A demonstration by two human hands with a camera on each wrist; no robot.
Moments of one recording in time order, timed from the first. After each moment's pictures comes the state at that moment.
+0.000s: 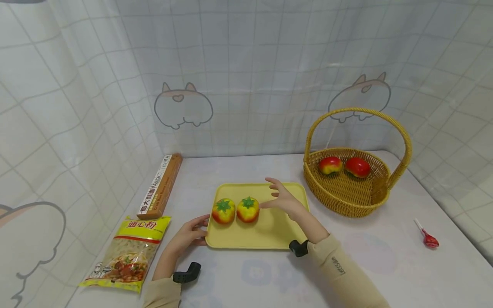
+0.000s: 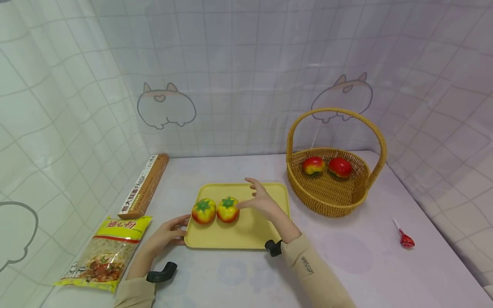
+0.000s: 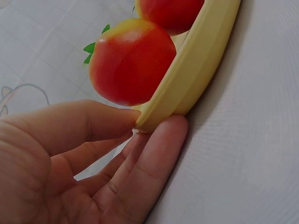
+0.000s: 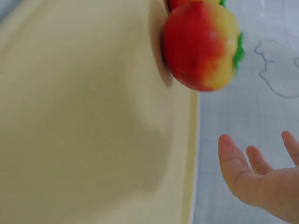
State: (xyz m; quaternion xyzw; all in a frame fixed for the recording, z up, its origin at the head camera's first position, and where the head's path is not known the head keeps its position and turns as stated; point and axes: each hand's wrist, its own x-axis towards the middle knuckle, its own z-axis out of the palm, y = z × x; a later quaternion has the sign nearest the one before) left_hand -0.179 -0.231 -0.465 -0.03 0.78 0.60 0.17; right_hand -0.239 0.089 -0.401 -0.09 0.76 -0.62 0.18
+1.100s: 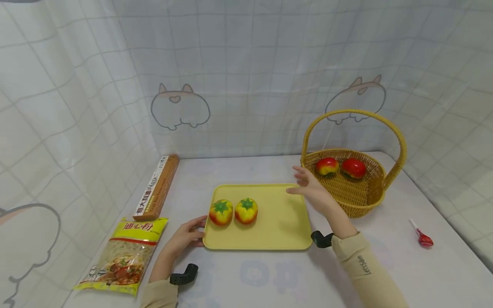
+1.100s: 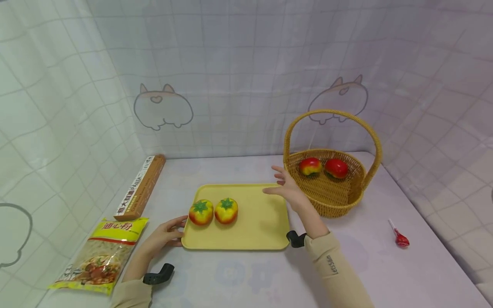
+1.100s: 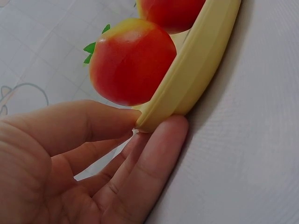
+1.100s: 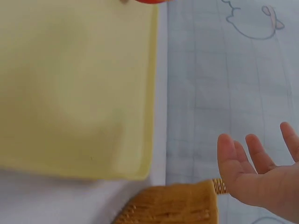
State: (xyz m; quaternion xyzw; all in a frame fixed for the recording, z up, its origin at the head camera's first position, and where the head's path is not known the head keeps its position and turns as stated) left_hand -0.183 -0.230 -0.469 -0.05 0.78 0.60 0.17; right_hand -0.242 0.164 -0.370 -0.07 0.76 -0.64 0.13
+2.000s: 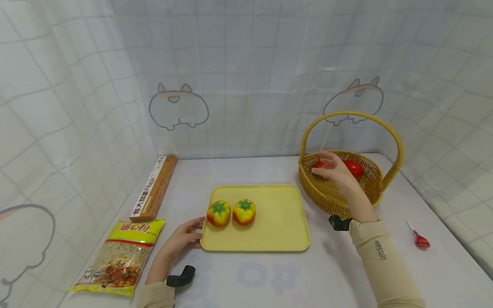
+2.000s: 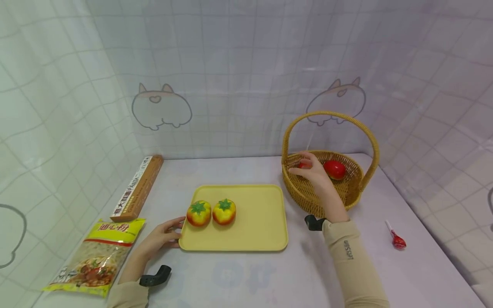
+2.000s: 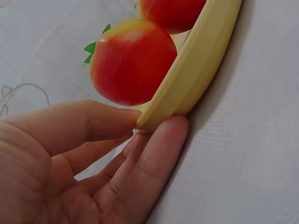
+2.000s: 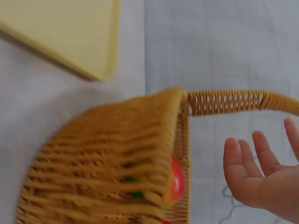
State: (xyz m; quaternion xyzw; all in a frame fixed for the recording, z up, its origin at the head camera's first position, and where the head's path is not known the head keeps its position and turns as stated) left_hand -0.183 -0.233 -0.470 -0.04 0.78 0.60 0.17; right_hand -0.265 0.225 -0.345 -0.02 0.78 -0.63 0.06
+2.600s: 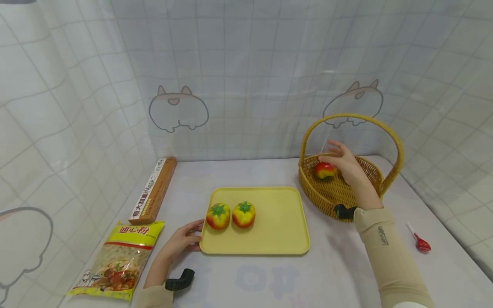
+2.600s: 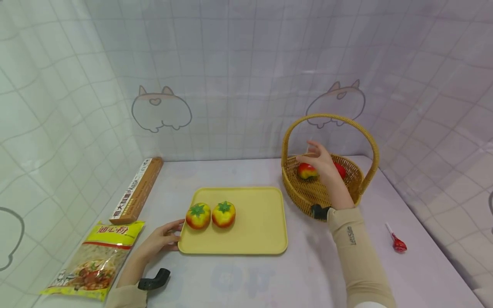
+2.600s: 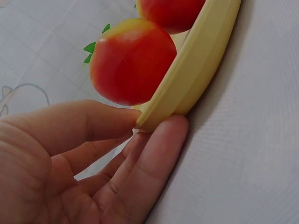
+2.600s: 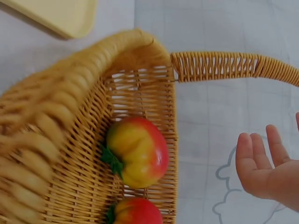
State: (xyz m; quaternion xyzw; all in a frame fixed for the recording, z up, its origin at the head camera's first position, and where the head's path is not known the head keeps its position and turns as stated) left_hand -0.181 -0.233 -0.469 -0.04 0.78 0.60 0.17; right_hand -0.290 0.244 -0.325 -0.02 0.78 -0.63 0.04
